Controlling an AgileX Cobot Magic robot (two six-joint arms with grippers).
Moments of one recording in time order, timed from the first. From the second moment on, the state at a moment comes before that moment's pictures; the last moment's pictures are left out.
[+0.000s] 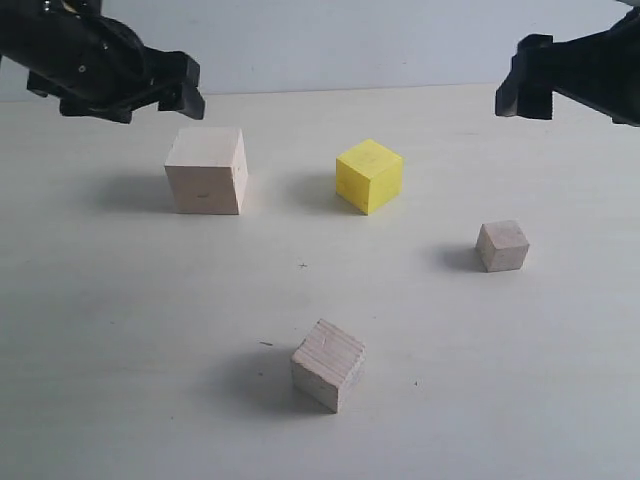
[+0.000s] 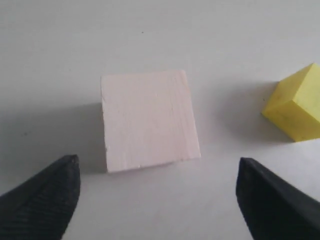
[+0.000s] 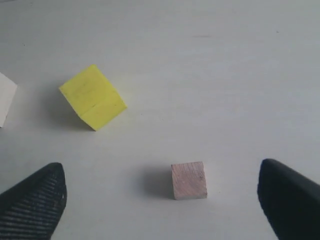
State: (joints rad) left arm -0.32 1.81 -1.33 -0.26 0.57 0.05; right arm 0.29 1.27 -0.90 -0.08 0.55 0.34
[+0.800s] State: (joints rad) left arm -0.32 2.23 -1.93 -0.12 1.04 -0.14; right arm 0.29 1.25 -0.90 -0.08 0.66 0.30
